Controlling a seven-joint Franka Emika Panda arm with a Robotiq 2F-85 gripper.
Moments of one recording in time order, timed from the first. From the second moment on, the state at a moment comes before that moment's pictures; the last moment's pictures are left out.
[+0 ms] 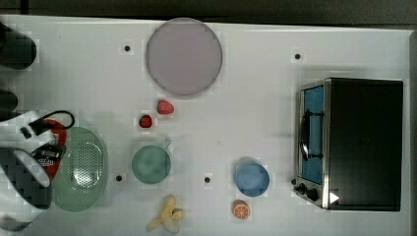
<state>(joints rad) -0.13 0.20 0.85 -1.97 -0.04 0.59 0.13</state>
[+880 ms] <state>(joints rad) -0.42 0.26 0.51 -1.88 -0.03 0.46 -0.33</state>
